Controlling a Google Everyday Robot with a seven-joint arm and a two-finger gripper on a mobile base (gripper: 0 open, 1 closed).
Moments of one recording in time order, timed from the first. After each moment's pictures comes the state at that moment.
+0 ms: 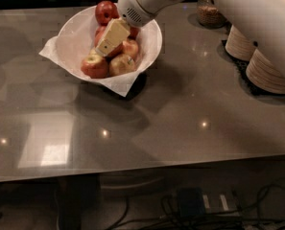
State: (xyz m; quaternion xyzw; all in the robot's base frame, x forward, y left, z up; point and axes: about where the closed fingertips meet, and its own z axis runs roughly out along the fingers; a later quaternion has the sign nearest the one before) arm 0.662 0.060 0.979 -0.56 0.71 0.10 0.41
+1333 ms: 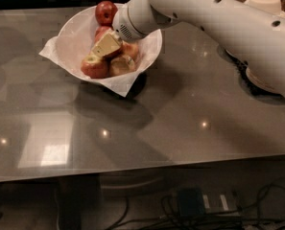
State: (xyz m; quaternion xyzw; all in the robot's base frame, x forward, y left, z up) arm 0.676 0.077 0.943 -0.49 0.74 0.14 0.44
